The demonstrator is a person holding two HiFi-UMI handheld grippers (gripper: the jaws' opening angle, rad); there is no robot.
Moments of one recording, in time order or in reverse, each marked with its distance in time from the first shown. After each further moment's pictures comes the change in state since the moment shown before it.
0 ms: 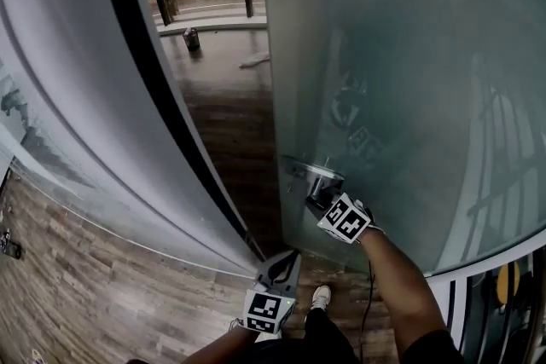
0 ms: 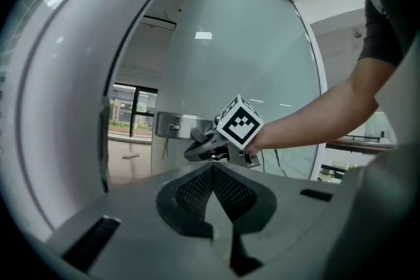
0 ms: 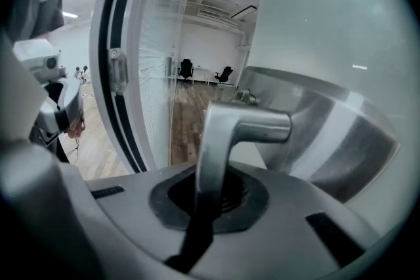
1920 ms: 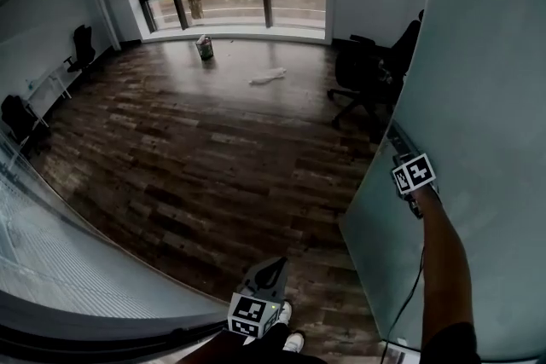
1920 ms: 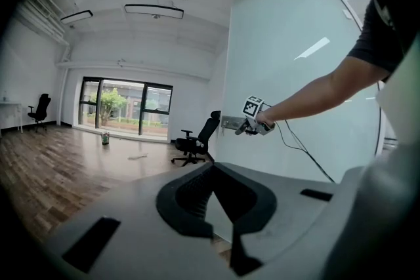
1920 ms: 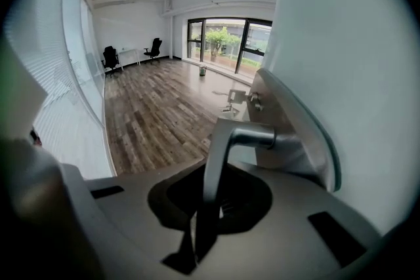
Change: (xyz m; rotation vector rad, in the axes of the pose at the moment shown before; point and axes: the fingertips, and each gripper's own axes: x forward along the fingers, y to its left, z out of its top) left arm 0.308 0.072 0.084 -0.041 0.041 0.102; right arm -0.055 -0.555 -0.169 0.452 0.315 -0.295
